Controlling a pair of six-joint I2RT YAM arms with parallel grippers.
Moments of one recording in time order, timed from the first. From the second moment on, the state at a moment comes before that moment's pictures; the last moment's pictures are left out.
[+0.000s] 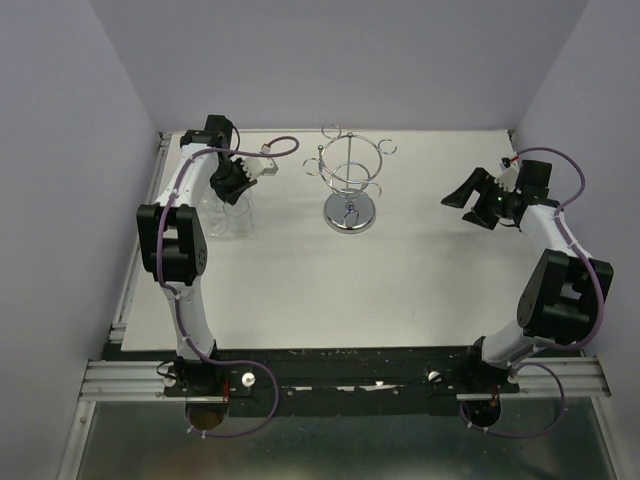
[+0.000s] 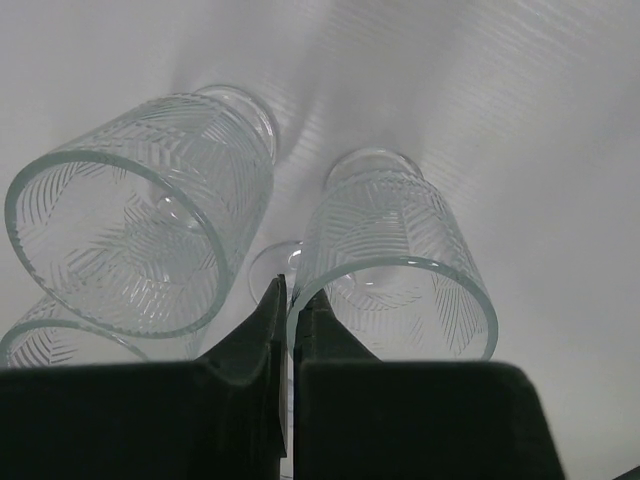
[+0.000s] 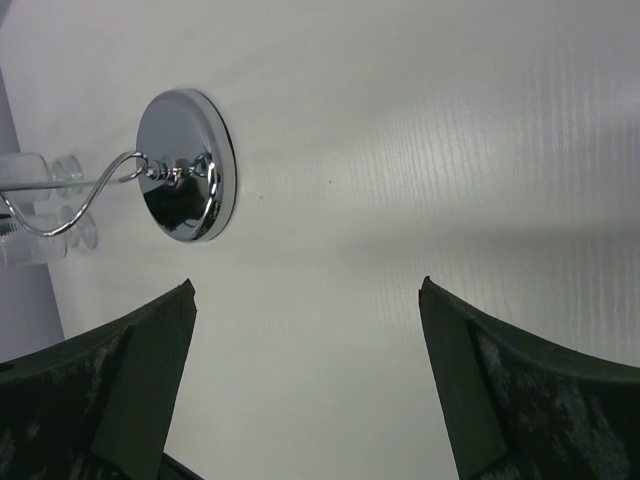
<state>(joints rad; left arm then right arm) -0.05 2.06 1.88 -1.14 0.25 1.02 -0.27 1.57 1.09 -0.36 -0.62 0.33</state>
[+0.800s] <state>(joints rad) -0.05 2.02 1.83 -1.08 0.24 1.03 -0.27 1.57 1.09 -0.36 -0.62 0.32</state>
